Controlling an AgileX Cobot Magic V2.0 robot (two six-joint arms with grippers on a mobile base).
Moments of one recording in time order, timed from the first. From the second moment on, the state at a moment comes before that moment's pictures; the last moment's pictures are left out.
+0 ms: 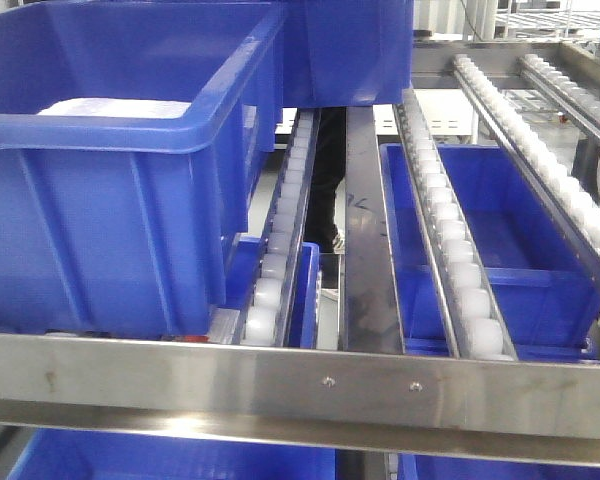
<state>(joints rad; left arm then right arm) -0.08 -0.01 0.01 -0.02 0.10 0.04 0.07 0.59 -0.64 -0.03 0.72 0.04</state>
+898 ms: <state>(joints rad) -0.08 -0.01 0.01 -0.02 0.10 0.04 0.07 0.69 -0.64 0.01 0.69 0.04</state>
